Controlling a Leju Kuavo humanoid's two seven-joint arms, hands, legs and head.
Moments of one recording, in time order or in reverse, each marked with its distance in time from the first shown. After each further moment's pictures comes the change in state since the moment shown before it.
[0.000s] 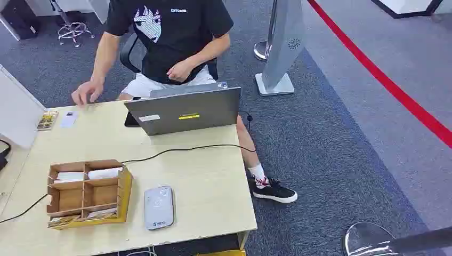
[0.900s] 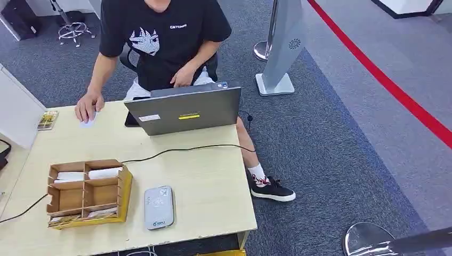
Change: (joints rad) left arm 0.253 -0.107 0.302 -0.656 0.105 -0.036 0.049; right arm -0.112 -0.076 0.204 0.124 -0.447 0.091 -0.204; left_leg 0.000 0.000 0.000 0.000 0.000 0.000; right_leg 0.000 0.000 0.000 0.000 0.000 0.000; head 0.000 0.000
